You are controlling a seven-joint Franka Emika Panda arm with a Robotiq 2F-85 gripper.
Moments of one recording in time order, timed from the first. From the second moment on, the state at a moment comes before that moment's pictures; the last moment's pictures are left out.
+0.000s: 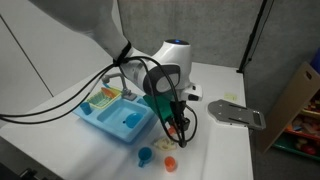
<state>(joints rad) -0.26 0.71 -0.20 -1.88 0.15 2.55 0.14</state>
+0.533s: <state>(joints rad) -0.20 0.50 -0.19 -2.11 0.02 2.55 0.04</state>
